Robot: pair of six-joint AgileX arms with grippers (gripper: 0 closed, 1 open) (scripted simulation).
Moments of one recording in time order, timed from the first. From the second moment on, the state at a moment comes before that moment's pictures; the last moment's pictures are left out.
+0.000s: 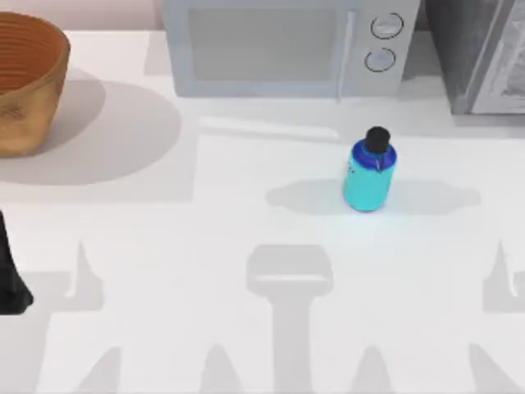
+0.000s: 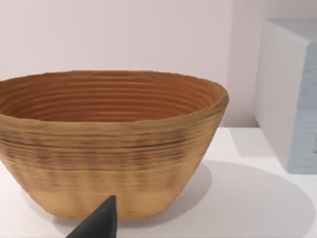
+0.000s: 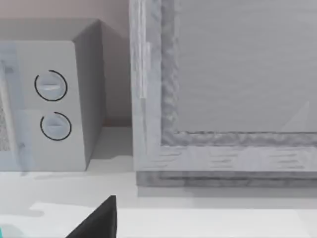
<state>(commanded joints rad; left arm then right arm) 0.00 0.00 0.00 0.00 0.00 0.00 0.00 0.00 0.00 0.00 0.00 0.00</state>
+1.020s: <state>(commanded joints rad) -0.31 0.97 0.30 0.67 0.03 0.00 0.00 0.00 0.00 0.00 0.00 0.00</state>
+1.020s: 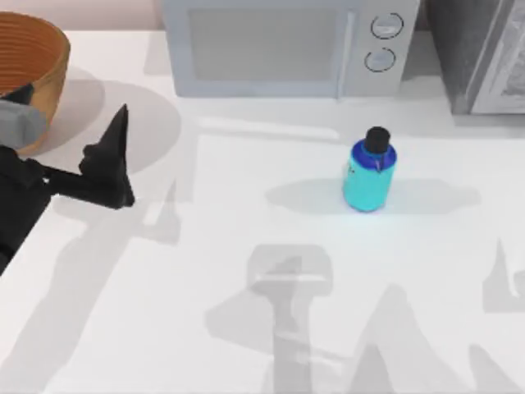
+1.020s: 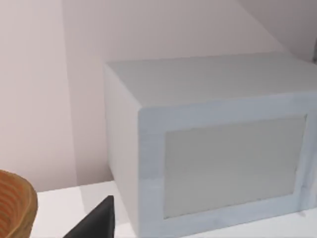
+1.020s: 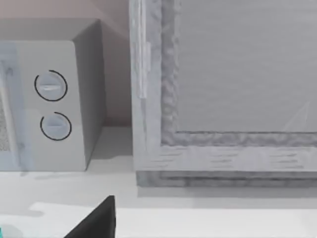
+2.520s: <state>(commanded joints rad) -0.76 2.42 0.75 1.67 0.07 0.01 0.00 0.00 0.00 0.00 0.00 0.00</state>
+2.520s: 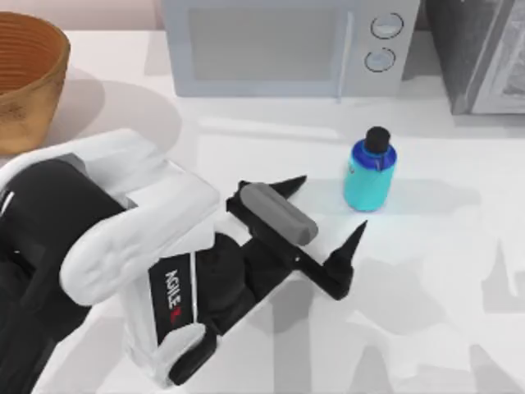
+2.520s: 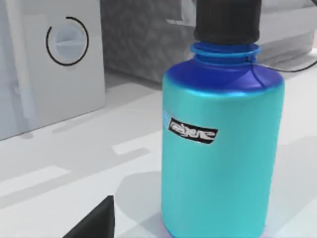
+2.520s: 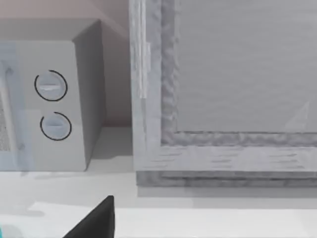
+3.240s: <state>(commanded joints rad) -0.78 2.54 1.20 1.34 0.06 0.01 0.00 0.00 0.00 0.00 0.00 0.00</state>
